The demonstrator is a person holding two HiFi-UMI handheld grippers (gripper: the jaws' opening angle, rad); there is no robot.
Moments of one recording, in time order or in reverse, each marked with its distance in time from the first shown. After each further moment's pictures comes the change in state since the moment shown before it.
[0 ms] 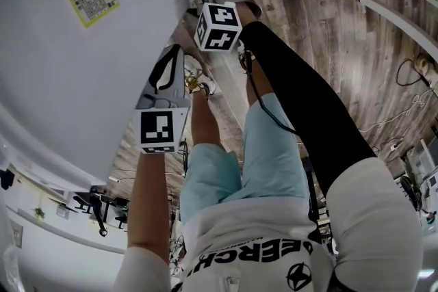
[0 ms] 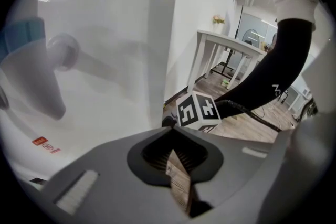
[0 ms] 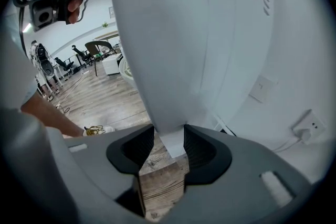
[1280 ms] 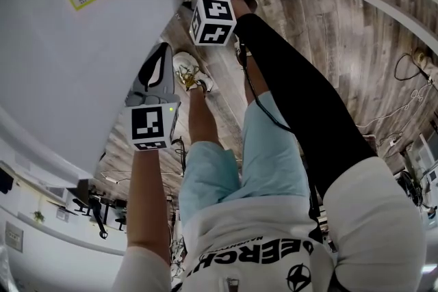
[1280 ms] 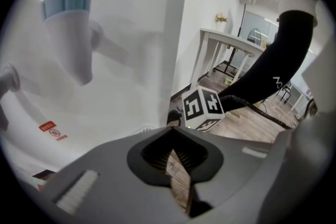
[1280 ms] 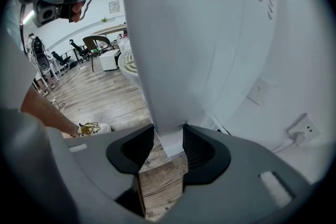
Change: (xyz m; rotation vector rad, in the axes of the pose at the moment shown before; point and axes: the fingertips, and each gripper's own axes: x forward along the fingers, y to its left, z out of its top) left arm -0.011 0.014 -0.029 -0.015 0.029 0.042; right arm 0.003 0.000 -0.001 -0.032 0.015 -0.048
